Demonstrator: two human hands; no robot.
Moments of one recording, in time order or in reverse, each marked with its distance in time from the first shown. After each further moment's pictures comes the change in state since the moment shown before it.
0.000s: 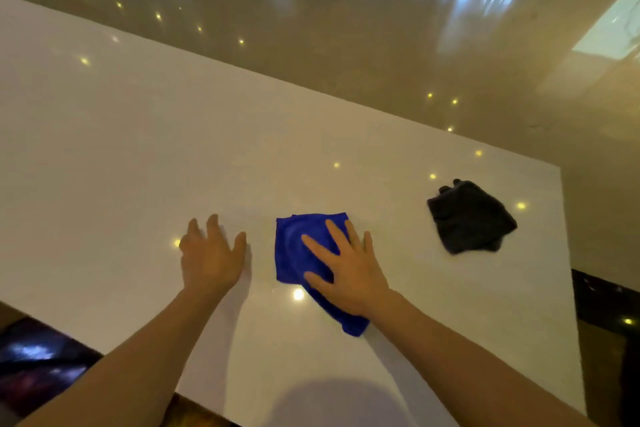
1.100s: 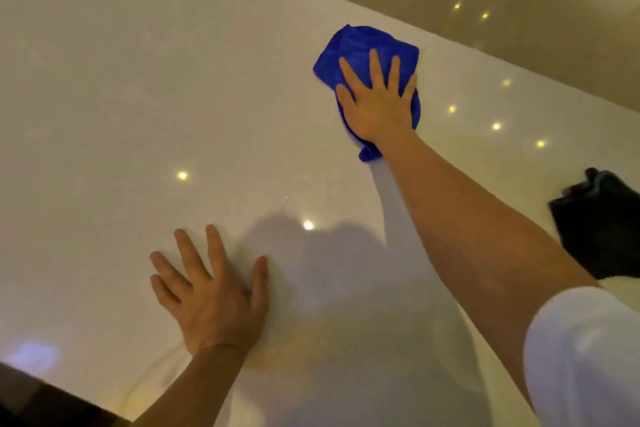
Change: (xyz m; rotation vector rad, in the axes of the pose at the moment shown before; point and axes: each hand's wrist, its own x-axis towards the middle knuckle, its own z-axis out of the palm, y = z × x) left_hand 0.044 -0.072 0.025 0.309 0.025 0.008; right_hand 0.321 0.019 -0.035 -0.118 0.083 0.332
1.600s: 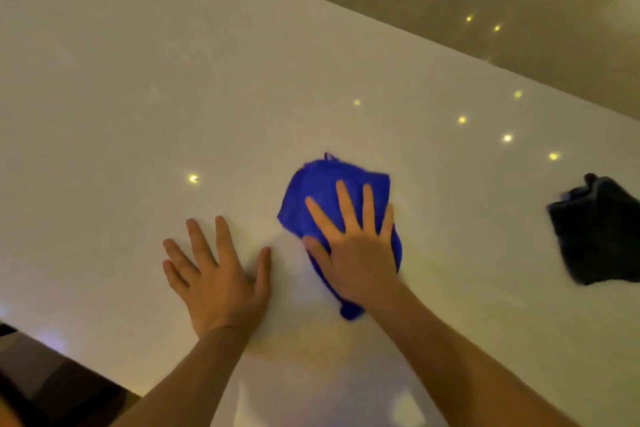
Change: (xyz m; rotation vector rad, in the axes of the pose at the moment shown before) left_hand -0.003 -0.002 -0.006 -0.024 -0.005 -0.006; right_hand -0.224 -0.035 0.053 0.042 0.005 -0.241
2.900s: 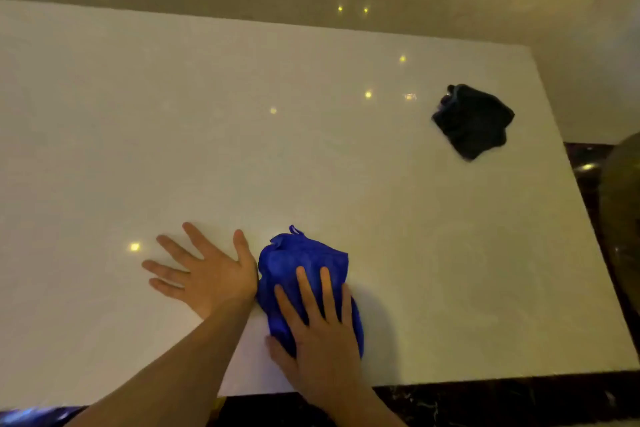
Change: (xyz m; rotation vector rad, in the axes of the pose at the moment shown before) left_hand -0.003 0.000 -0.011 -0.044 -0.063 0.061; right_hand -0.172 -0.135 0.057 0.067 0.049 0.343
